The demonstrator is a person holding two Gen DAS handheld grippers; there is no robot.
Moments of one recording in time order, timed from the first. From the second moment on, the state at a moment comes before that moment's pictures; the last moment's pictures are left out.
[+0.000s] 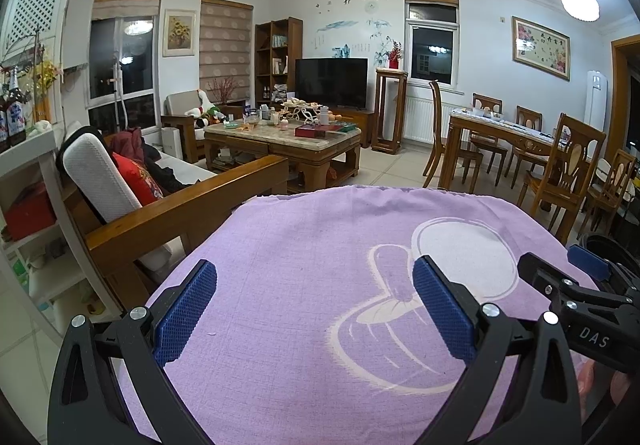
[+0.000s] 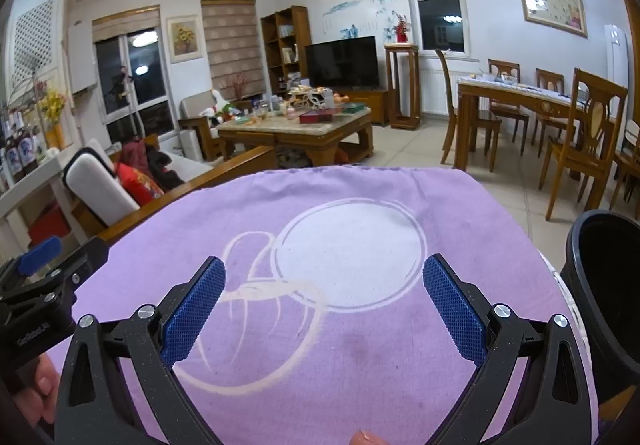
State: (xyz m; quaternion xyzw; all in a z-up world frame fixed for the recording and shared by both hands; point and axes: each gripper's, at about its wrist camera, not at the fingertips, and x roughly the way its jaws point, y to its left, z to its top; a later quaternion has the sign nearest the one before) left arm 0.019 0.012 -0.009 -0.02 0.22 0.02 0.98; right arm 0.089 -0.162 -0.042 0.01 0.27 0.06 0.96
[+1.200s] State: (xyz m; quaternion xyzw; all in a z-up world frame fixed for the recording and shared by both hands) left arm 0.015 0.009 -0.009 -0.01 0.21 0.03 0.98; right arm 0.090 -0.158 -0.043 0.01 0.27 0.06 0.96
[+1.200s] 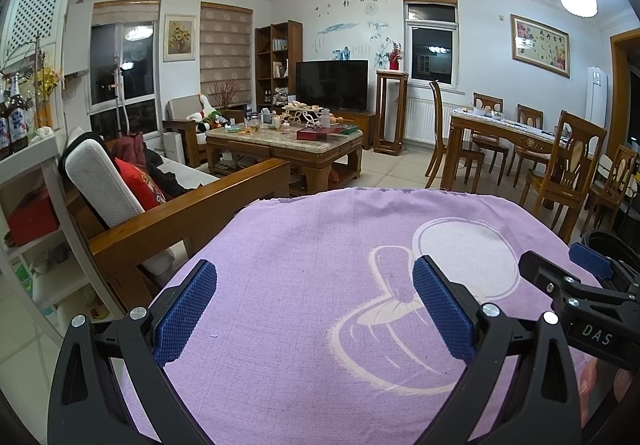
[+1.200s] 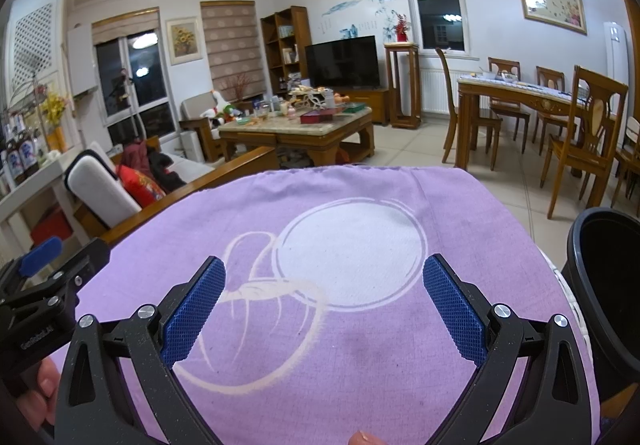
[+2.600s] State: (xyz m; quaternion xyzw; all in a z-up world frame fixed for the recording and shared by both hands) left arm 0.017 0.014 -0.007 0.00 0.21 0.03 0.98; right arm 0.090 -0.155 -0.043 0.02 0.27 0.06 0.96
